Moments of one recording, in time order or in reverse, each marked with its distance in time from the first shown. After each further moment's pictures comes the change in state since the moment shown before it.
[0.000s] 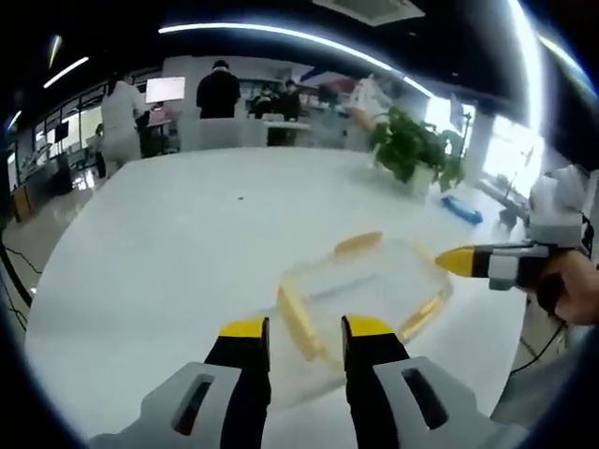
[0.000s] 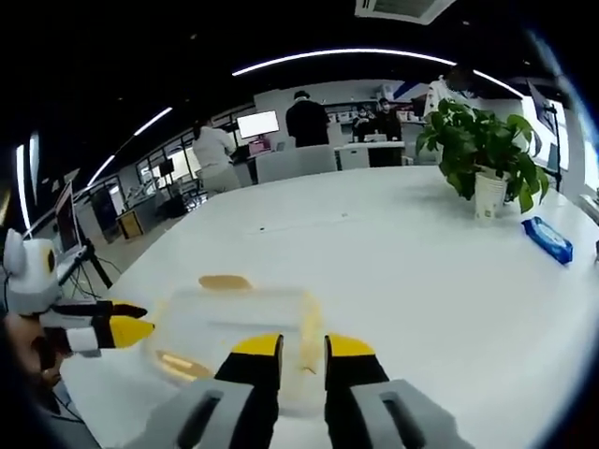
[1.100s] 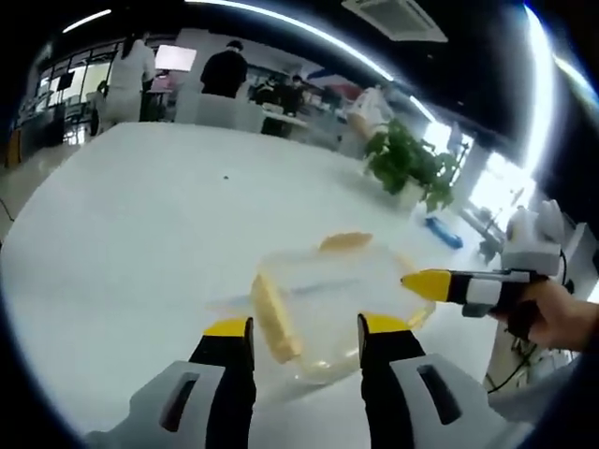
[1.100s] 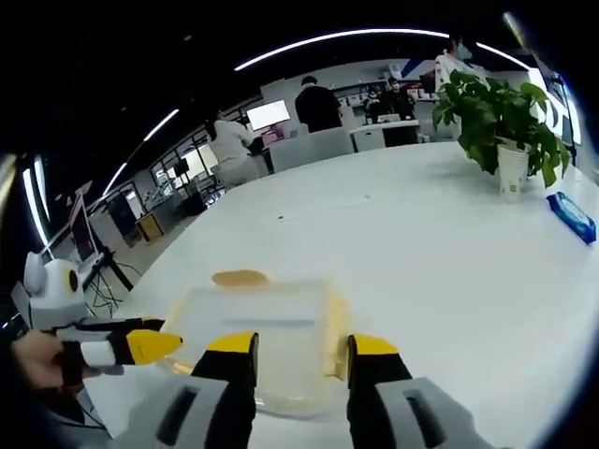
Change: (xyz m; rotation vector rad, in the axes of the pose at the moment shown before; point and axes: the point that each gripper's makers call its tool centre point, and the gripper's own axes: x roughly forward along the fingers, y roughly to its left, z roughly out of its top) left arm 0.016 -0.013 -0.011 -0.179 0.017 -0.115; right arm 0.016 0.010 -0.007 0.046 0.058 0.084
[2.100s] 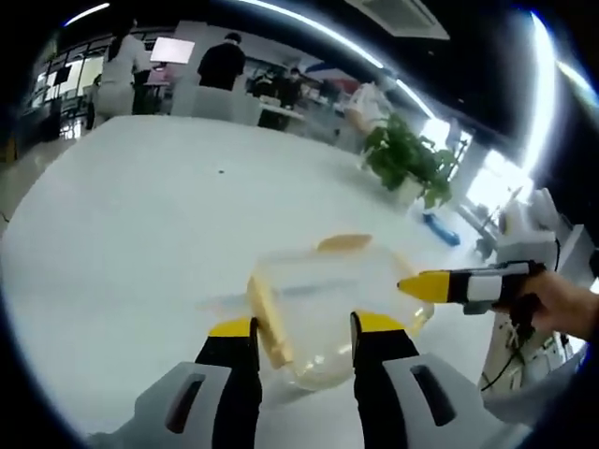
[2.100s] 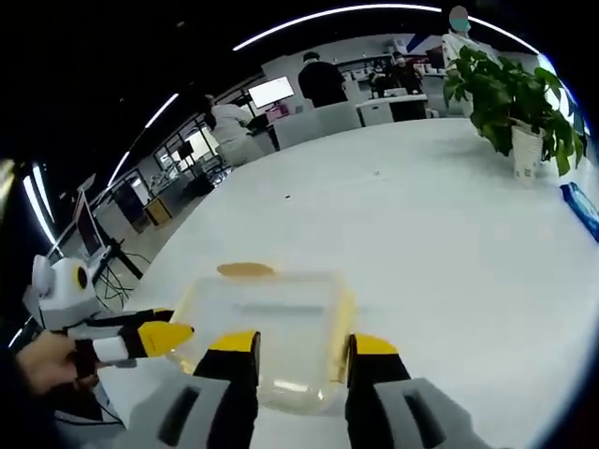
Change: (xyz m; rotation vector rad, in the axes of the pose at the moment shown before) left arm 0.007 -0.001 0.004 -0.004 0.060 -0.012; right arm 0.004 -0.002 -0.001 0.022 0.118 0.046
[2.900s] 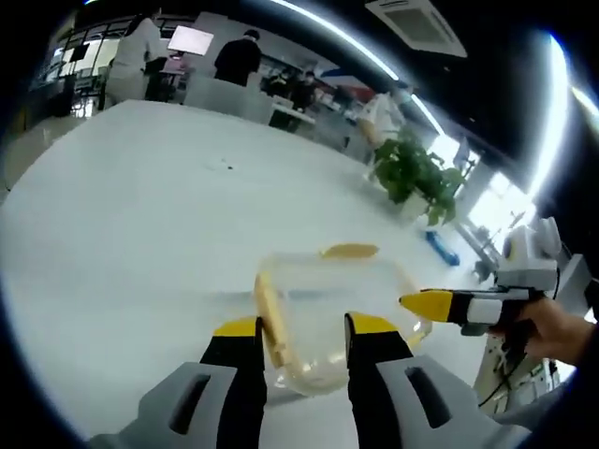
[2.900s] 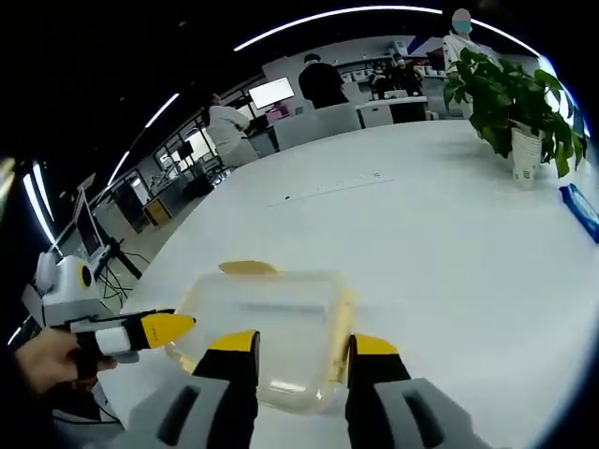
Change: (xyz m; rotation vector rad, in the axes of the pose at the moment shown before) left arm 0.008 0.004 -0.003 -0.117 -0.057 0.008; right arm 0.000 0.009 -0.005 -0.015 -0.007 0.000
